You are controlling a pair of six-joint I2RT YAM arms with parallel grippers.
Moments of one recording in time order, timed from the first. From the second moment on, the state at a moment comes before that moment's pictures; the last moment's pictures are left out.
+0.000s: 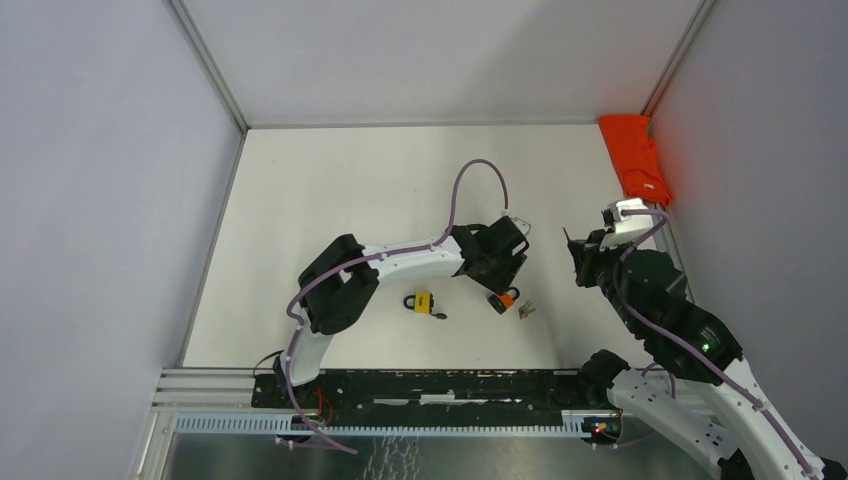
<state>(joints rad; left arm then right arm) -1.06 2.07 1.56 -0.53 -0.10 -0.38 0.69 0.53 0.95 -0.73 0.43 0.21</state>
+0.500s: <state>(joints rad) -1.06 2.13 1.61 -0.51 -0.01 -0.39 0.69 0.53 0.95 -0.72 0.43 0.21</state>
